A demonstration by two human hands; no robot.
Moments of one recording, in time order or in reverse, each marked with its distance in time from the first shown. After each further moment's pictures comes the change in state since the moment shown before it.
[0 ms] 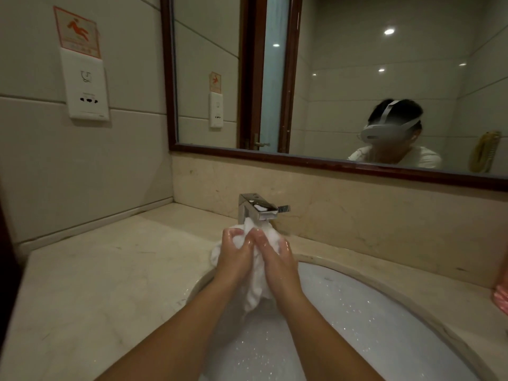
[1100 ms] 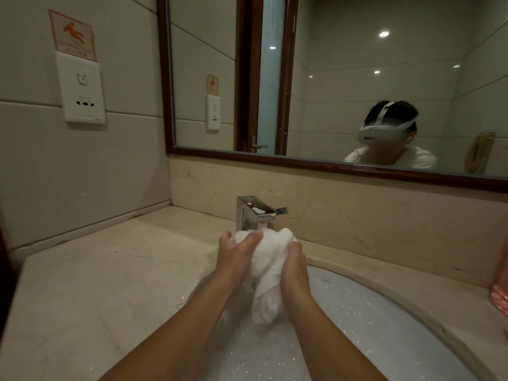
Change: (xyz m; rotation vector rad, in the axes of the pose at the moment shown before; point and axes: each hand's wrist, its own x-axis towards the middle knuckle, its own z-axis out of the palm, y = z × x) left_hand -0.009 0.018 -0.001 -0.191 -0.060 -0.123; right_hand 0.010 0.003 -0.010 0.215 0.150 0.219
